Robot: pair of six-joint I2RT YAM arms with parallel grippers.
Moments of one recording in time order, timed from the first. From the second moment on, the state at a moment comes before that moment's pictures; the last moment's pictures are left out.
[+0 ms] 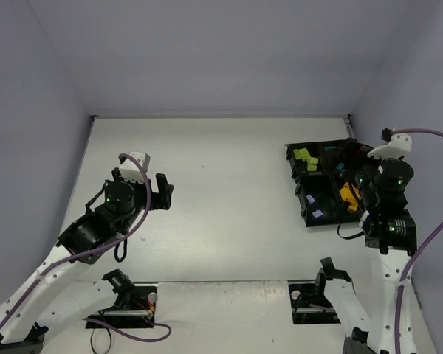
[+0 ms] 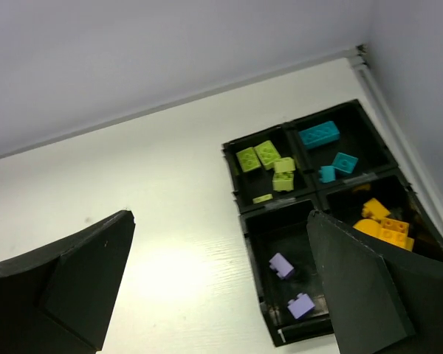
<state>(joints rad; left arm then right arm) -0.70 0.73 0.94 -0.55 -0.39 -0.28 -0.11 0.77 1.10 -0.53 -0.05 0.28</state>
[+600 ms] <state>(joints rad) -0.70 0.64 0.99 -0.75 -0.56 -0.37 0.11 0.57 1.04 -0.57 -0.13 0.23</state>
